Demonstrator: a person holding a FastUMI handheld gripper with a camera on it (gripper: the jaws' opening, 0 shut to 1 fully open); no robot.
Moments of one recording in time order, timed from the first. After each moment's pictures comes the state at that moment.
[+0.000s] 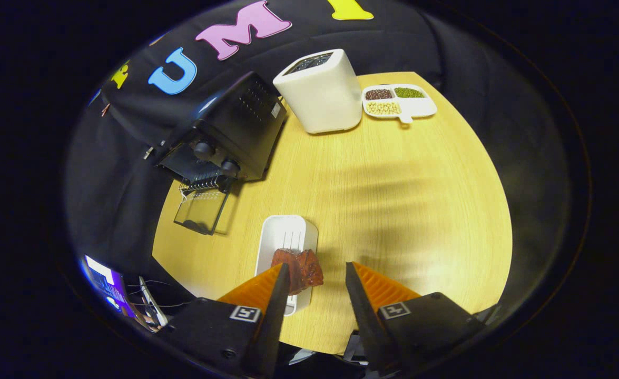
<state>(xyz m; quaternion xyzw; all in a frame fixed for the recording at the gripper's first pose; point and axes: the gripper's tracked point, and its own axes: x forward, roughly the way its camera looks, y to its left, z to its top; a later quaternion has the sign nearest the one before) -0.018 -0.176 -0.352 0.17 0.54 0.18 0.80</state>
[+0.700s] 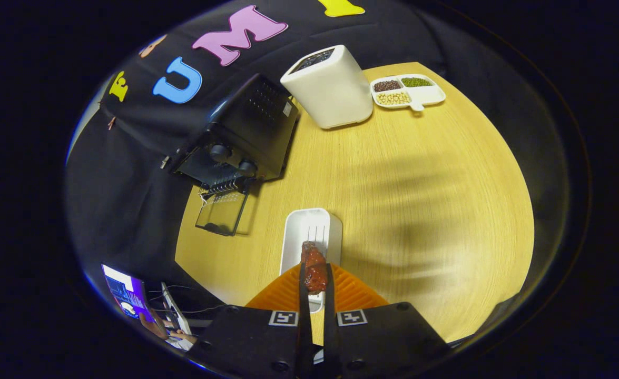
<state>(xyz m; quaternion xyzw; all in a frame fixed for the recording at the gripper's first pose) -0.027 -0.160 -0.326 0.22 0.52 0.20 0.80</state>
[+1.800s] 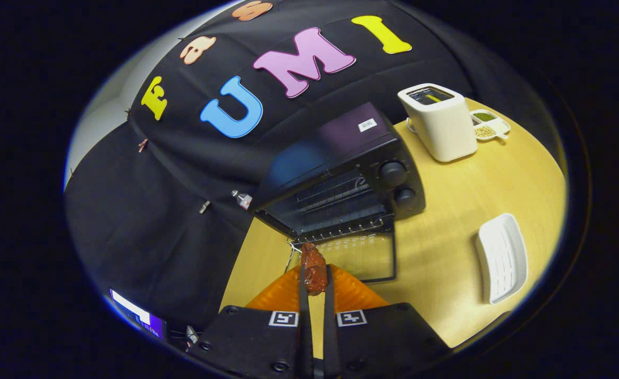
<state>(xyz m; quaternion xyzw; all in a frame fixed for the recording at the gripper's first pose) 0.006 0.115 -0.227 0.31 0.35 0.19 0.86</state>
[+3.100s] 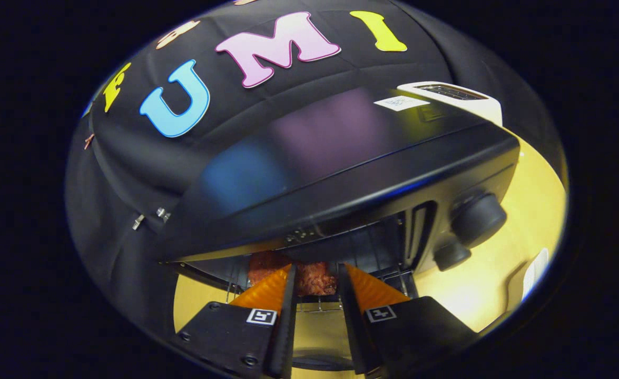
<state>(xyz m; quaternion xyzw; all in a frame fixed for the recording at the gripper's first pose) 0.151 0.139 -0.315 0.24 0.36 0.05 0.90</state>
